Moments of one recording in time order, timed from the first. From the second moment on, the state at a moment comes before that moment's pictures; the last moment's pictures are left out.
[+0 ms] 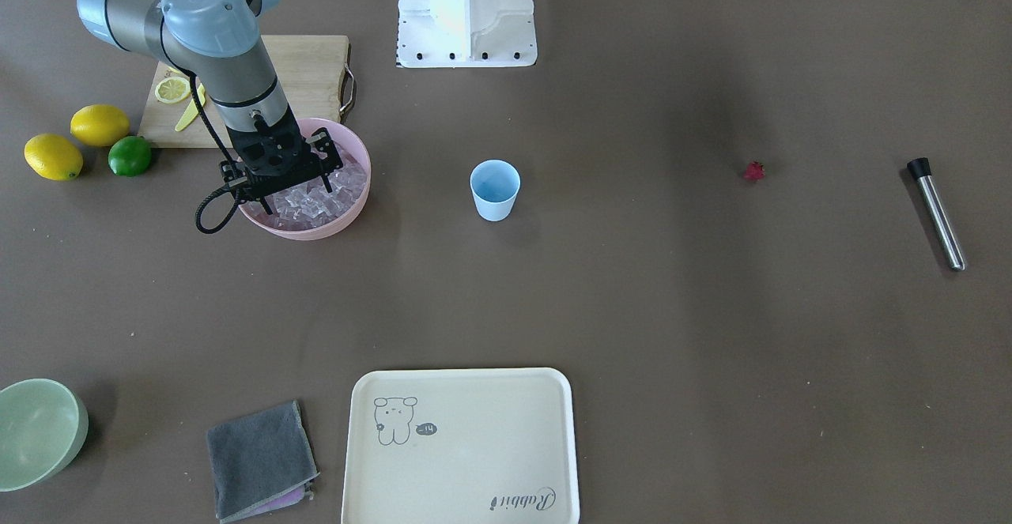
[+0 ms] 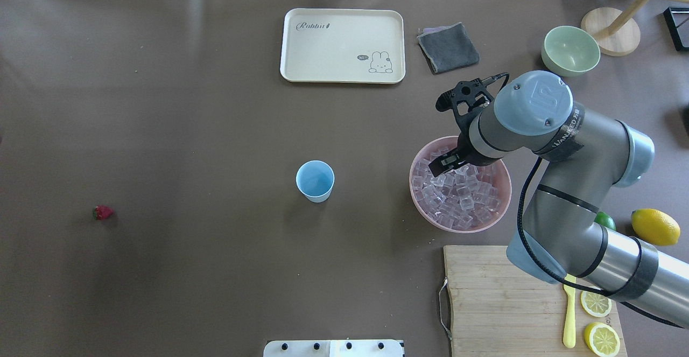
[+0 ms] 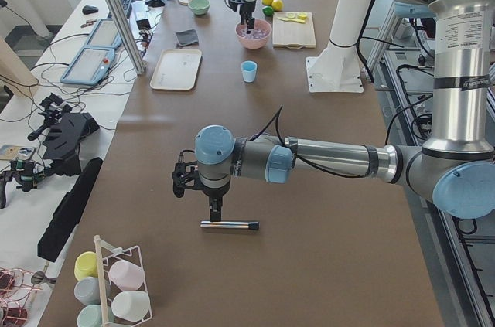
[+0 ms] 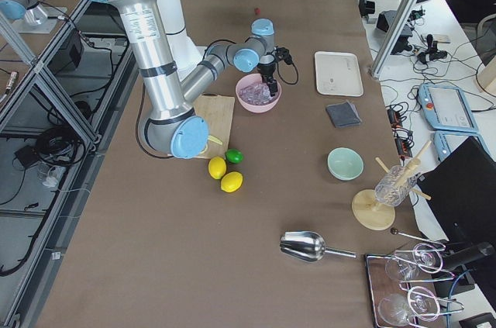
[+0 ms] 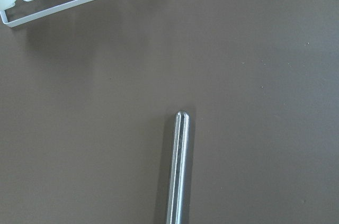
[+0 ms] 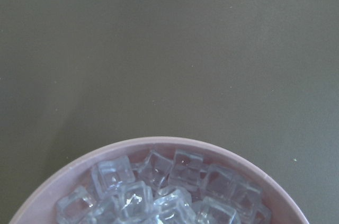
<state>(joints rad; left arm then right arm) -1.59 -1.50 -1.73 -1.63 -2.39 -0.19 0.63 -1.21 1.88 -1.50 1.88 0.69</state>
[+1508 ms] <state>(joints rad) -1.59 -1.50 -1.73 -1.63 -2.39 -0.19 0.66 -1.19 1.88 -1.52 1.90 0.67</state>
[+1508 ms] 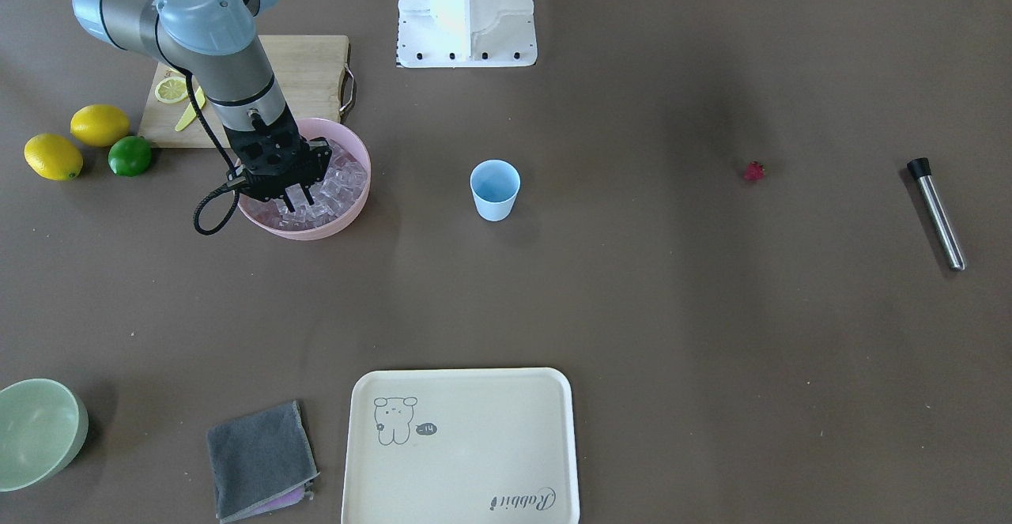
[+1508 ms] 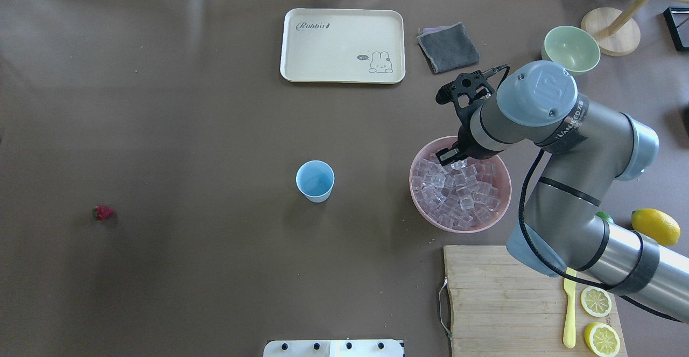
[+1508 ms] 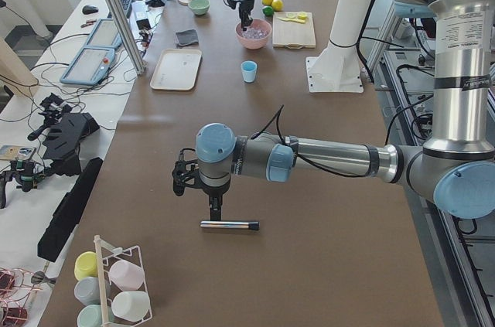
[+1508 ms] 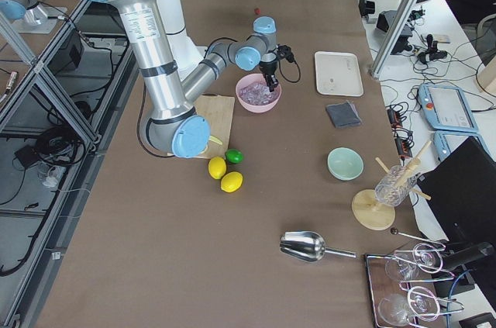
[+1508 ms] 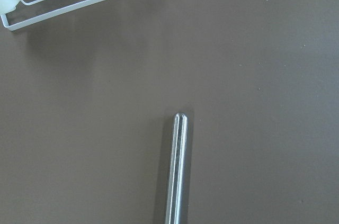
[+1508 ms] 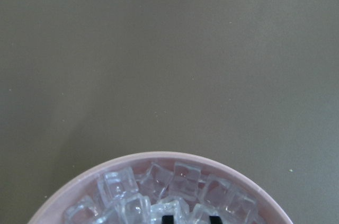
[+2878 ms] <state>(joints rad) -1.59 -1.50 -1.73 -1.61 -2.39 -0.19 0.51 -0.69 1.62 -1.66 1.82 1.07</state>
